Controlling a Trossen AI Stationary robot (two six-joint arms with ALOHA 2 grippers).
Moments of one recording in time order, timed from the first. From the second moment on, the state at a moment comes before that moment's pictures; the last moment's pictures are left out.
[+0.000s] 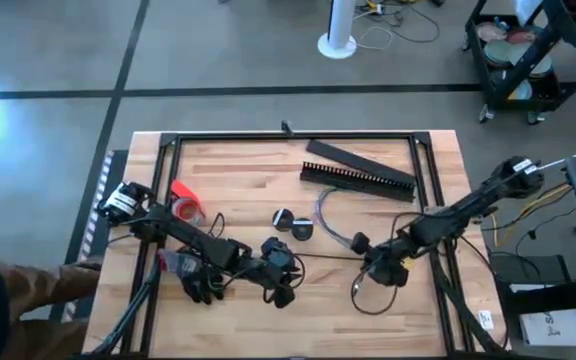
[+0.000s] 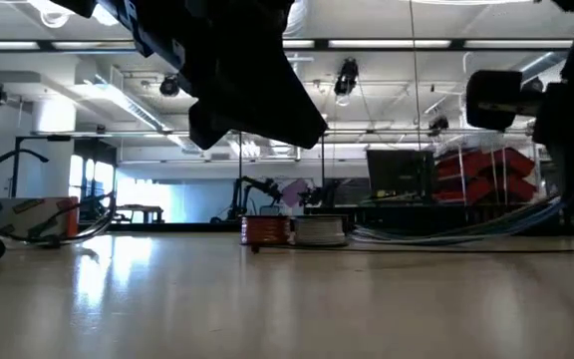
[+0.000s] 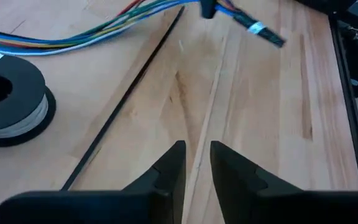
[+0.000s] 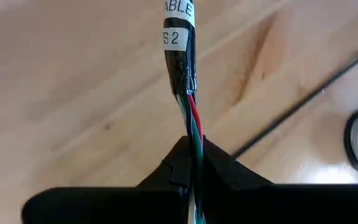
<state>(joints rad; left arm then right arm) -0.42 1.79 1.10 0.01 -0.36 -0.66 0.50 1.33 0.58 -0.33 0.01 -0.55</state>
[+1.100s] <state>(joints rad) -0.42 1.79 1.10 0.03 -0.36 -0.67 0.78 1.33 0.78 -0.31 0.05 -0.22</state>
